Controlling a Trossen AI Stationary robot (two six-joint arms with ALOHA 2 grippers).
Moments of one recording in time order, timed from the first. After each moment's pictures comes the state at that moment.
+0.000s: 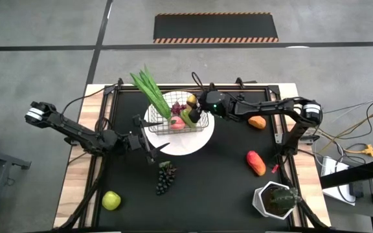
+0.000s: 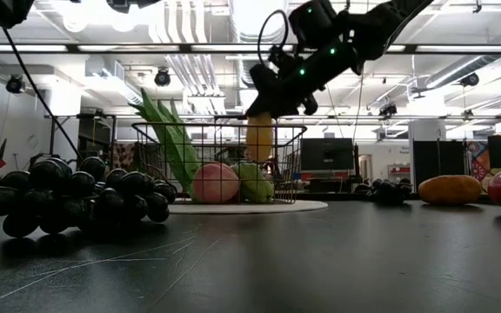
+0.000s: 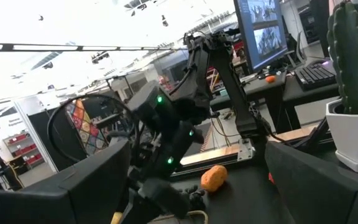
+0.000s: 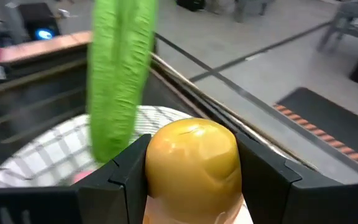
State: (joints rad) left arm -0.34 1.05 0.49 0.83 -0.60 0.50; right arm -0.29 1.70 1.05 0.27 0.30 0.09
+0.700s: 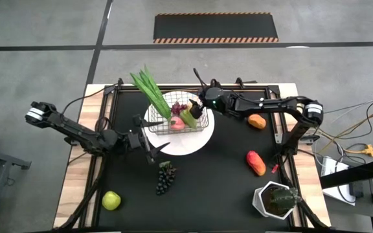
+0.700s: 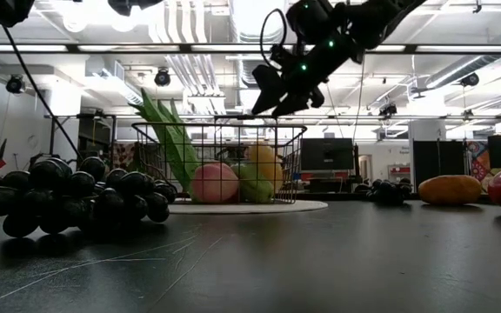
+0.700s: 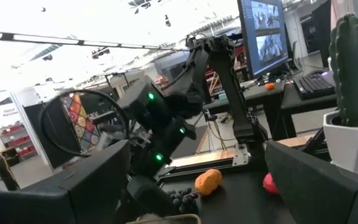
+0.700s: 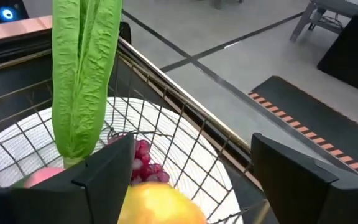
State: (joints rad) left arm -0.34 1.05 0.50 0.83 -0.61 0.44; right arm -0.31 1.67 1.11 0.10 0.37 0.08
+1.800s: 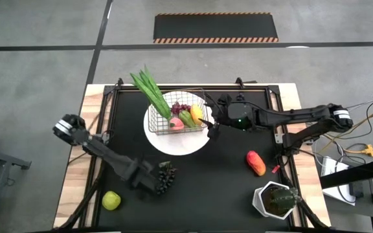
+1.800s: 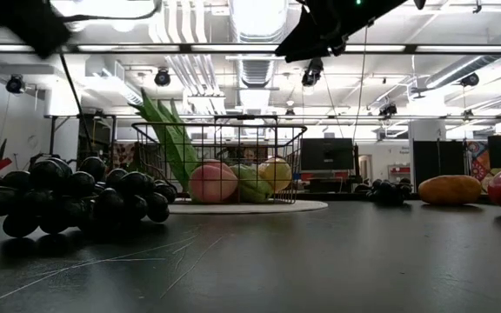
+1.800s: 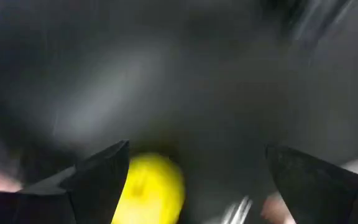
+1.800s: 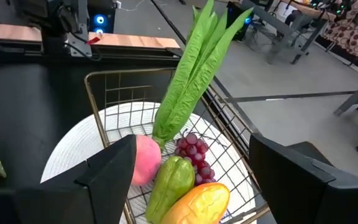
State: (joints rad) left arm -0.57 1.63 1.23 -1.17 0.24 -1.40; right arm -0.05 1.33 0.97 -0.01 0.36 -0.13
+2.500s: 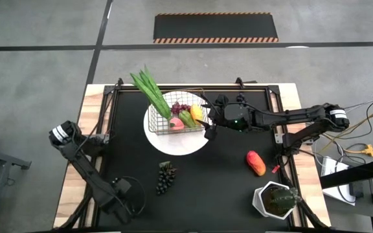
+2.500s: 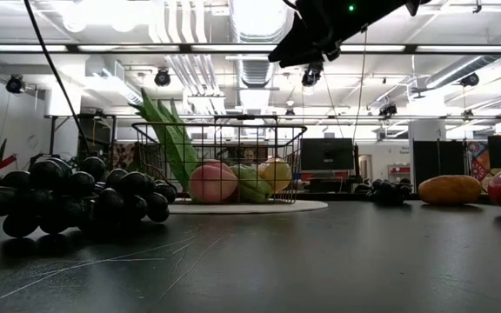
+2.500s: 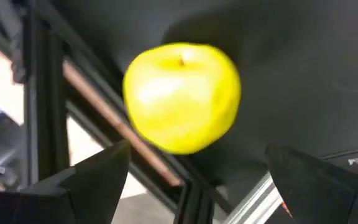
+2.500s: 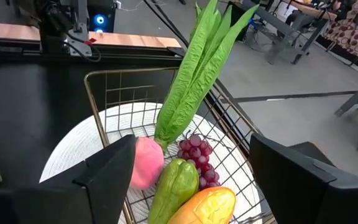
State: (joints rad) left arm -0.90 1.67 1.23 -1.19 0.36 -1.85; right arm -0.05 1.38 0.97 0.04 0.36 -0.13
